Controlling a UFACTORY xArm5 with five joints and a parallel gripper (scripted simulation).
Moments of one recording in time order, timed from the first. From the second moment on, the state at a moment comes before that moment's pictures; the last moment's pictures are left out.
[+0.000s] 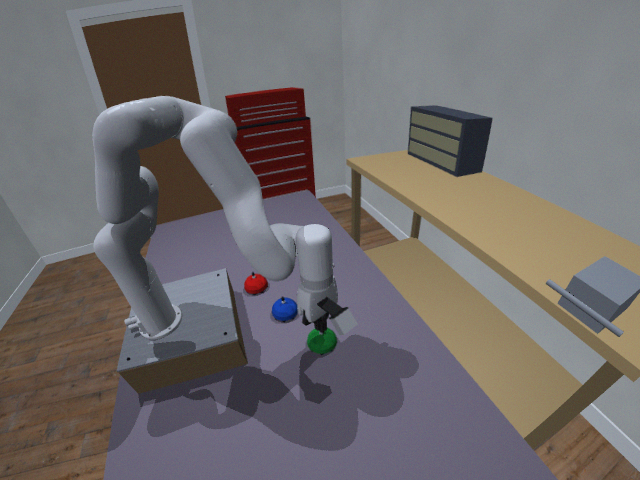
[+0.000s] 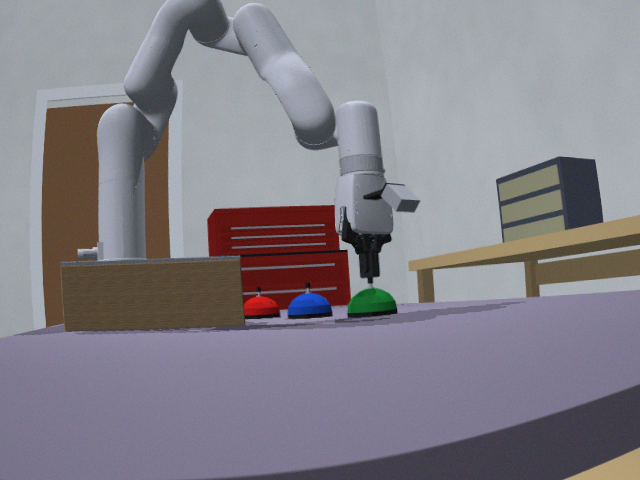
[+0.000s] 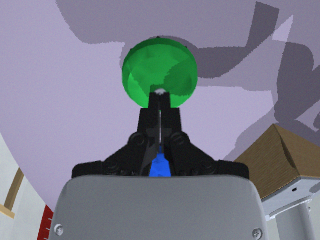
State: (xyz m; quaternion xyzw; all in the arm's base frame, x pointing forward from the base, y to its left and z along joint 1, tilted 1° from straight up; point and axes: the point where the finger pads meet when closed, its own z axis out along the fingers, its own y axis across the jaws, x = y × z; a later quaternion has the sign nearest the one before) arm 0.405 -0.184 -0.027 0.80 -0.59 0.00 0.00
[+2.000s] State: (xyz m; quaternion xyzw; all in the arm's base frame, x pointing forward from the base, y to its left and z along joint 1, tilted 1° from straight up) arm 0.406 -0.184 -0.031 0.80 -0.59 0.00 0.00
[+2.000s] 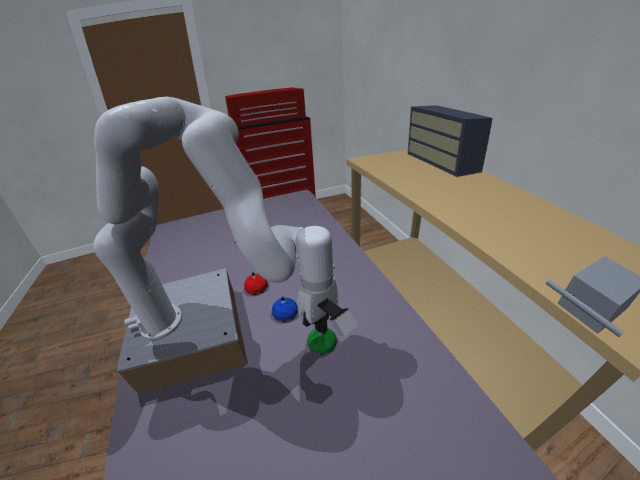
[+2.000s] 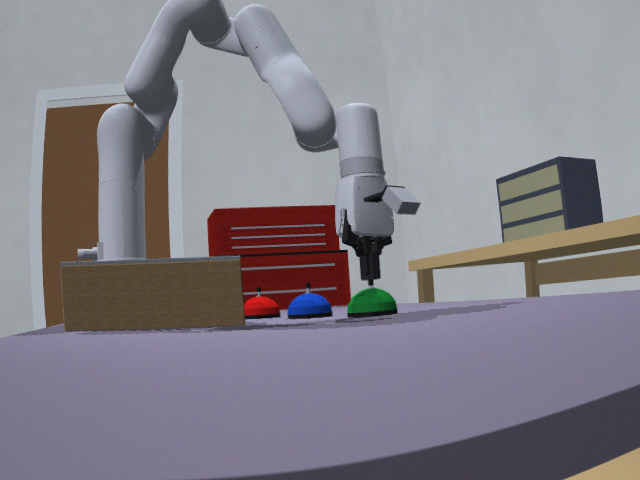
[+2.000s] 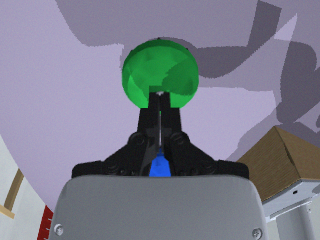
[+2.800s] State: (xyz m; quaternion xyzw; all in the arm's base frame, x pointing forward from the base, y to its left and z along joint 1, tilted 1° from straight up) arm 0.404 -0.184 -0.030 0.80 -0.59 0.00 0.00
